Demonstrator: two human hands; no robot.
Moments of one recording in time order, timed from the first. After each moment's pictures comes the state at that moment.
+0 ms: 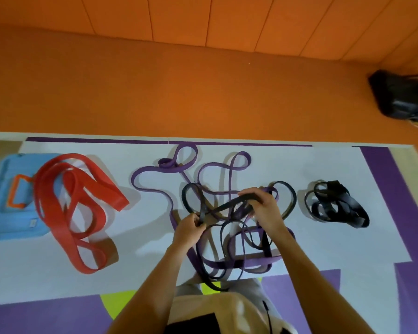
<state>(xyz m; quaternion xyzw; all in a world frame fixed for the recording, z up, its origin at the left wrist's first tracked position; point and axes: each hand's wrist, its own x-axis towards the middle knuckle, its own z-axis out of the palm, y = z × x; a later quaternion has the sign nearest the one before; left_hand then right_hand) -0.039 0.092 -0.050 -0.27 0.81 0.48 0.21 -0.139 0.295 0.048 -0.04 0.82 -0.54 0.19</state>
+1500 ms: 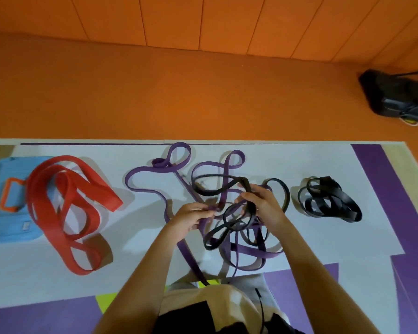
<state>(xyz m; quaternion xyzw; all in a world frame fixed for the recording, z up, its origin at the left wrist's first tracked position) -0.065 0.088 -0.013 -0.28 0.55 0.73 0.28 -0.143 0.319 0.054 0.04 0.70 -0.65 0.29</state>
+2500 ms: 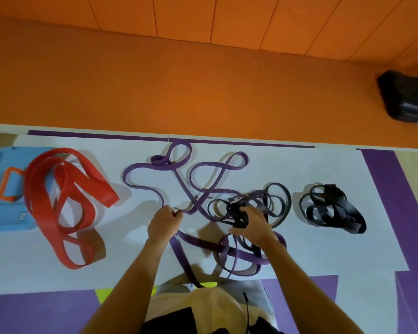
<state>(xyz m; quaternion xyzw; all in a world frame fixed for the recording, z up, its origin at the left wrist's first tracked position) -0.050 0.066 -0.035 -0.35 0.84 0.35 0.21 -0.138 0.344 -0.018 -0.08 0.92 -0.17 0.35</state>
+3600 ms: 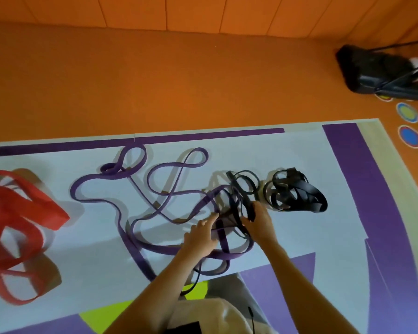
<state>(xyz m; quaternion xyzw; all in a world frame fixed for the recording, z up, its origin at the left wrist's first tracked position) -0.088 0.245 -0.045 -0.05 0.88 0.34 0.33 -0.147 0.443 -0.010 0.09 0.92 -0.32 0.19</state>
